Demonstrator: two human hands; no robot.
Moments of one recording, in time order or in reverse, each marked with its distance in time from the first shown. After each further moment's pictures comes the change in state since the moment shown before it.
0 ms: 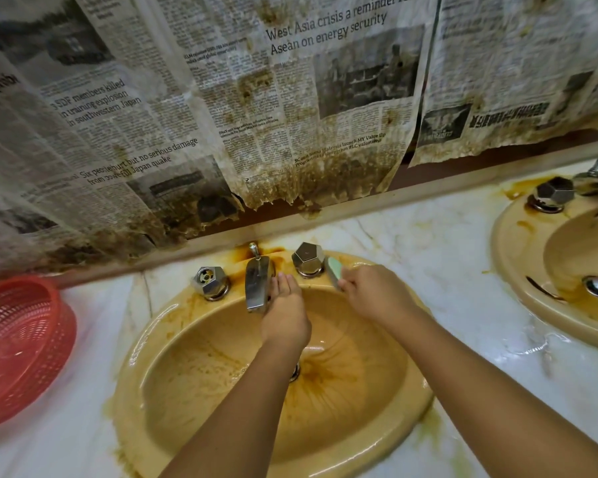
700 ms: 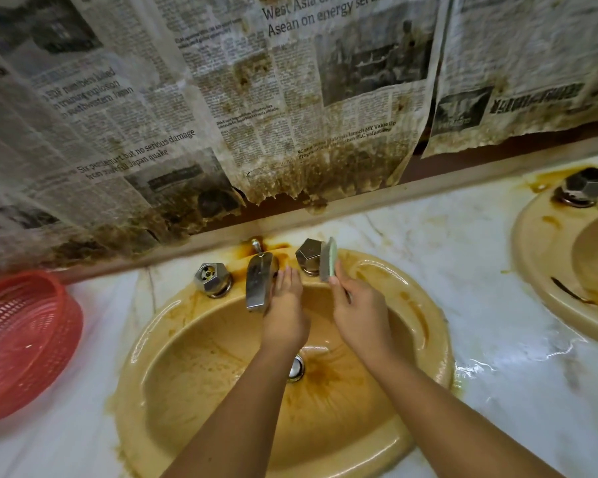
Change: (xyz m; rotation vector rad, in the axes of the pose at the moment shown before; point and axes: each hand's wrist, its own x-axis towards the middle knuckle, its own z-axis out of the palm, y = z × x) left_hand 0.015 -0.018 0.019 -0.171 0.094 0.065; right_hand -0.016 -0.024 0.066 0.680 0.426 -0.003
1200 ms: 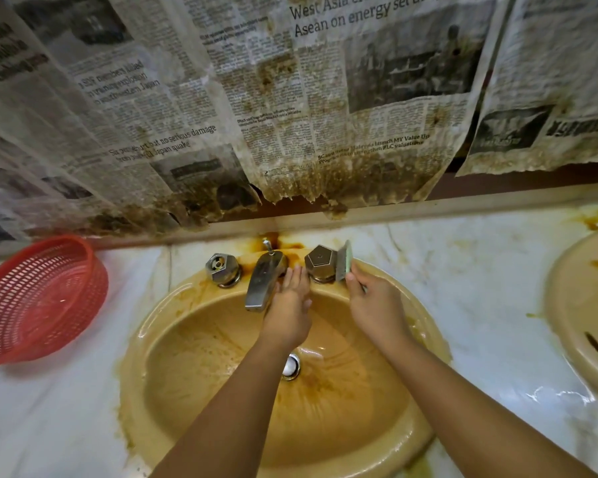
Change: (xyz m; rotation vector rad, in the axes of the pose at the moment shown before) left_hand 0.009 0.015 -0.008 -0.045 -0.035 -0.064; right_hand 0.054 0.002 -0.034 -0.012 -0.259 0.111
